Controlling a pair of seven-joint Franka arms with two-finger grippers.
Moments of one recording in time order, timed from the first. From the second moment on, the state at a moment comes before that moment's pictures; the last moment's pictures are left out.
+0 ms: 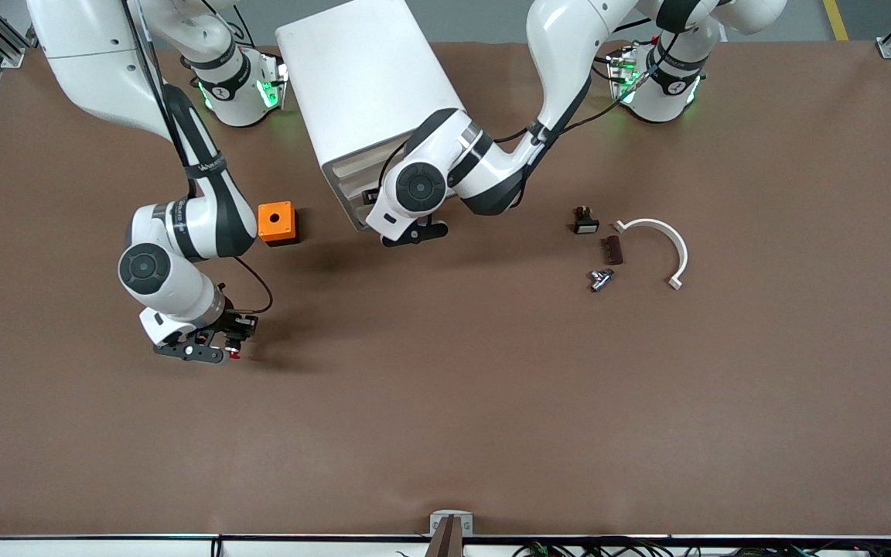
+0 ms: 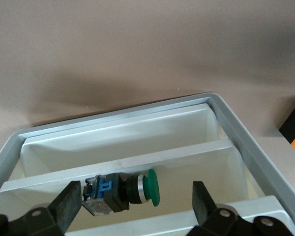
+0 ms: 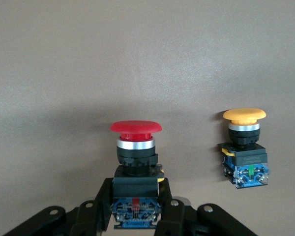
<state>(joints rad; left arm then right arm) -0.88 0.76 -0.07 -1.32 -0.52 1.90 -0.92 0.28 0.49 -0.12 -1.94 0.00 2.43 0.33</state>
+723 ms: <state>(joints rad) -0.87 0.76 -0.08 -1.33 -0.53 1.90 -0.92 0.25 0.51 -0.12 -1.98 0.00 2.51 0.31</state>
